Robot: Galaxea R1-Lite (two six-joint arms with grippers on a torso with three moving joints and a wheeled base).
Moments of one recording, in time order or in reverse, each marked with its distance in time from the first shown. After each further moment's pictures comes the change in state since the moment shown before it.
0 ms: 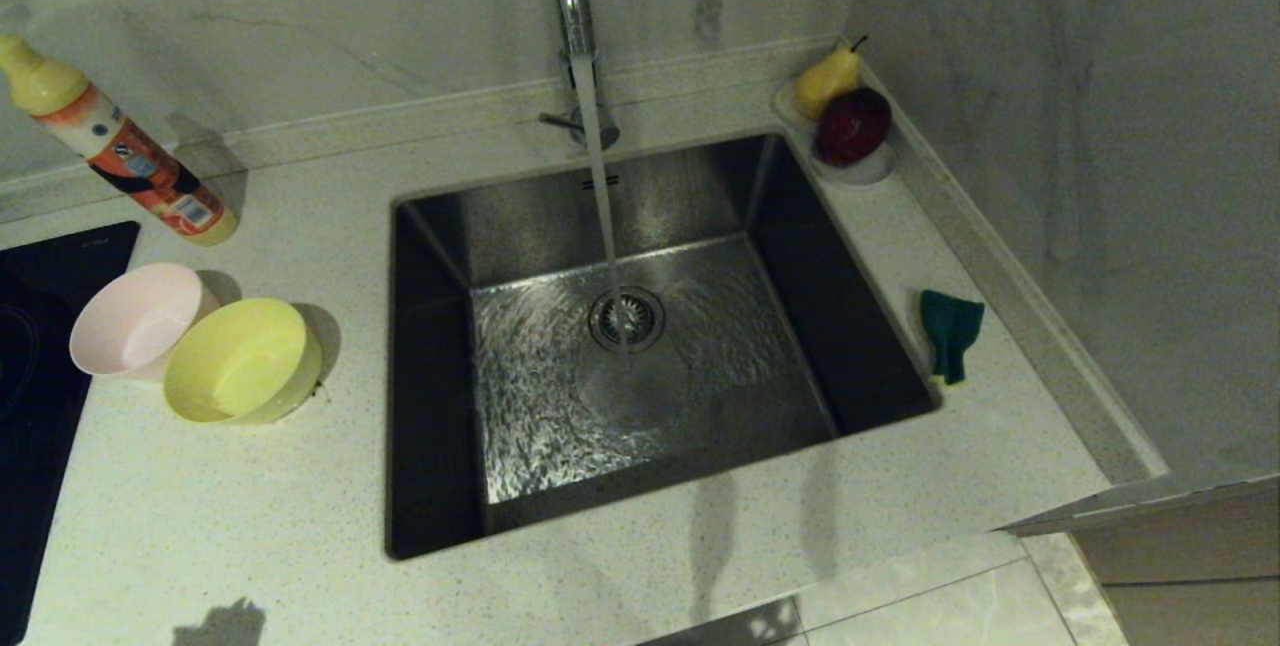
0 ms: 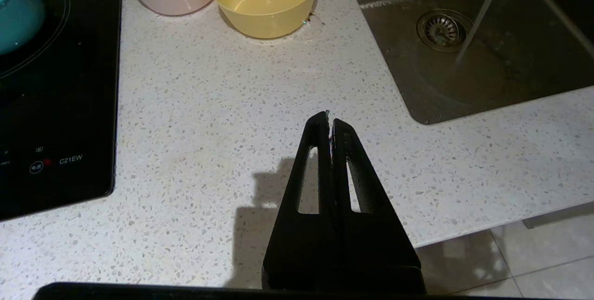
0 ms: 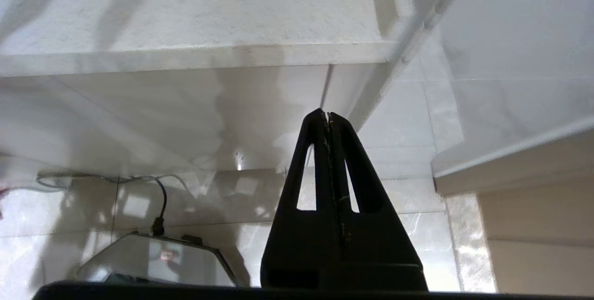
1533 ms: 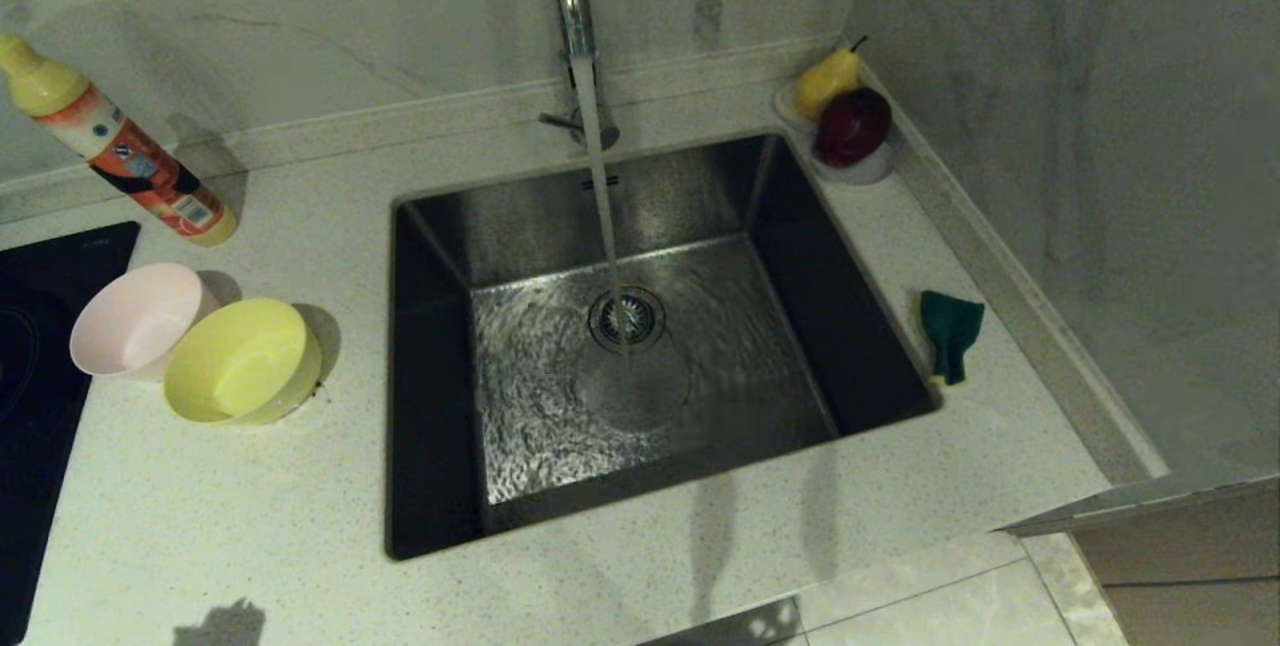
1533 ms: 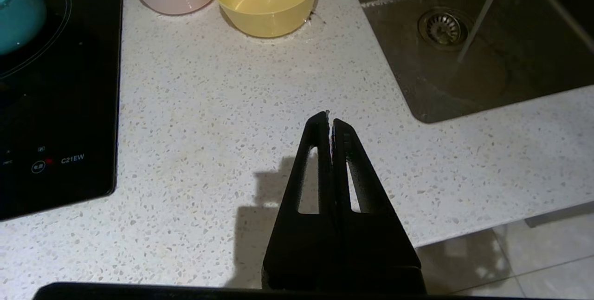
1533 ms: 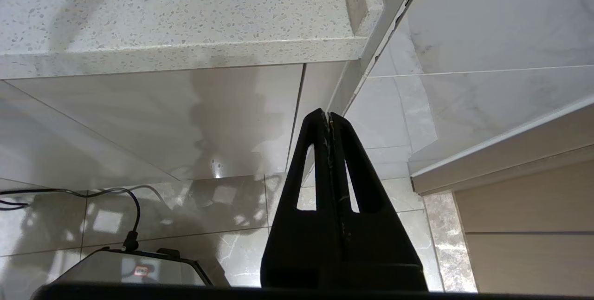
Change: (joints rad) left arm 0.000 0.000 0.000 0.003 0.003 0.004; right arm 0.000 -0.033 0.064 -0.039 -0.064 -0.023
